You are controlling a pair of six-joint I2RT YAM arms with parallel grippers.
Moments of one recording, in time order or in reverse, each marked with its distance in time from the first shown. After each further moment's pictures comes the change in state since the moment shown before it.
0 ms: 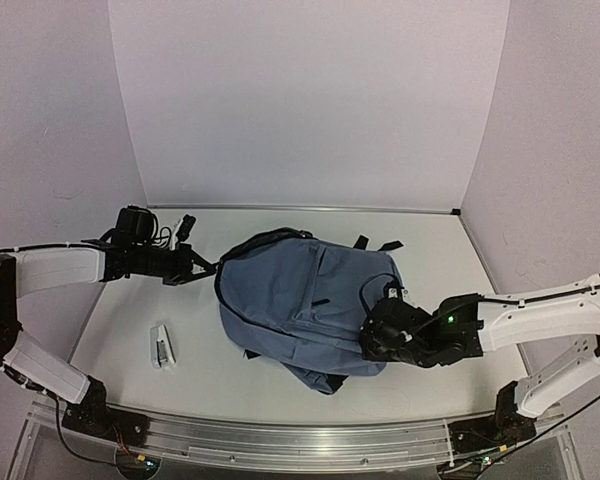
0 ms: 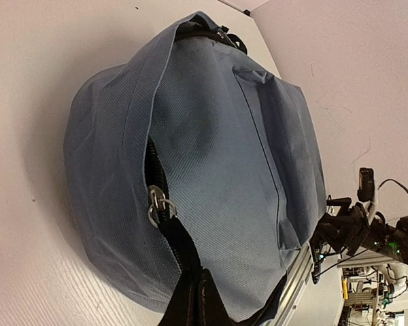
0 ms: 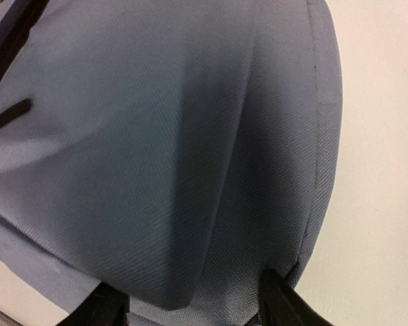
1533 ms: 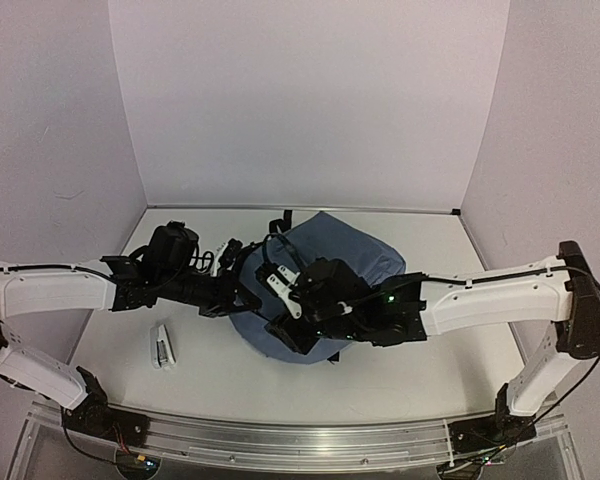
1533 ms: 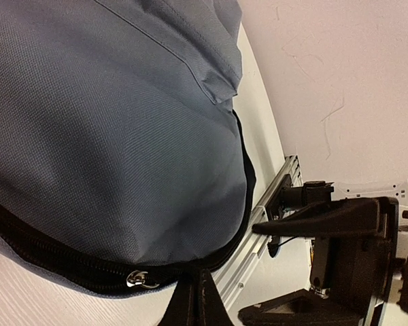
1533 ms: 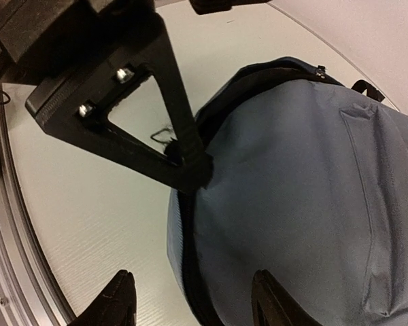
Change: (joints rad) left arm -0.458 -0.087 -0.020 0.032 -0.215 -0.343; right arm 0.066 0.286 0.397 0.312 -0.244 -0.939
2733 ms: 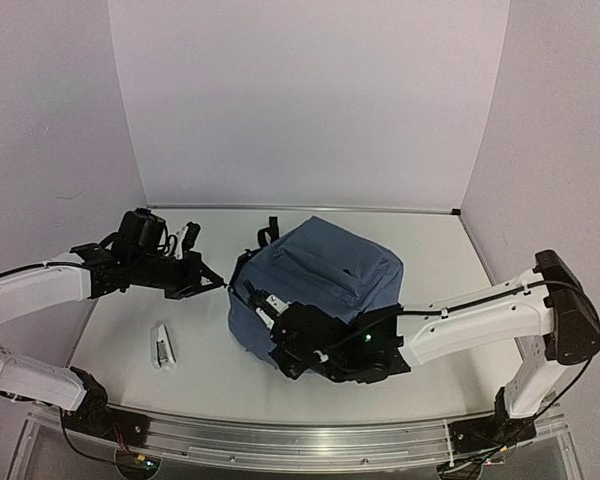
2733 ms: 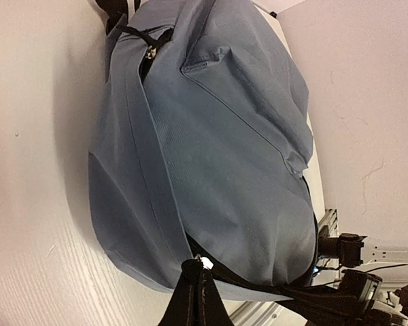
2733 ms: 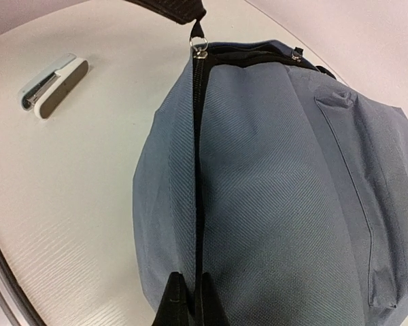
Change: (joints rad) left arm 0.204 -0.126 0.017 -0.215 -0.121 0.089; right arm 0.136 0.111 0.004 0.015 0.285 0.049
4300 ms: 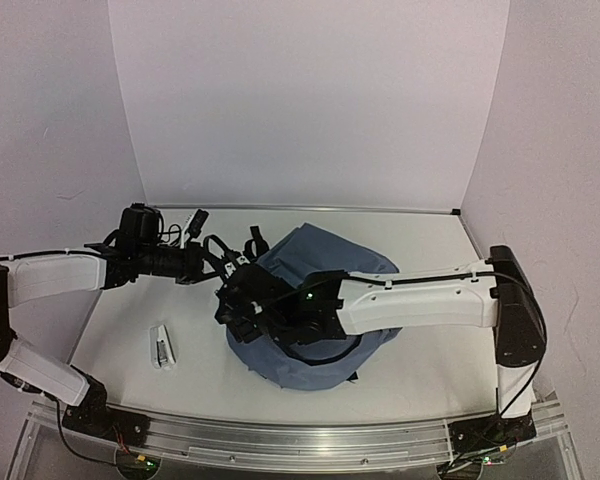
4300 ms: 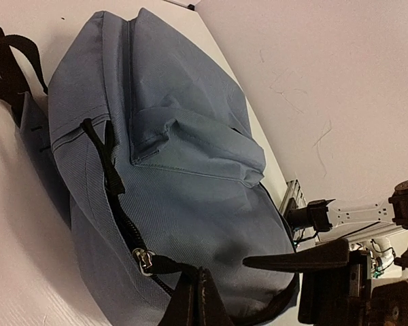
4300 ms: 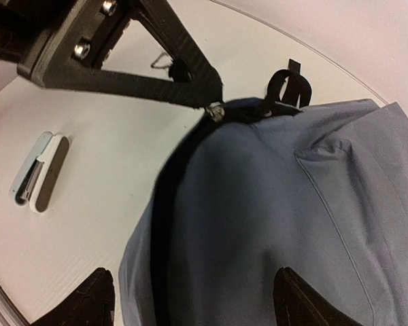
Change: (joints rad) left arm 0.153 0.162 -0.018 0.305 0.397 0.174; right arm -0.063 0.282 0.494 -0.235 0.010 0.204
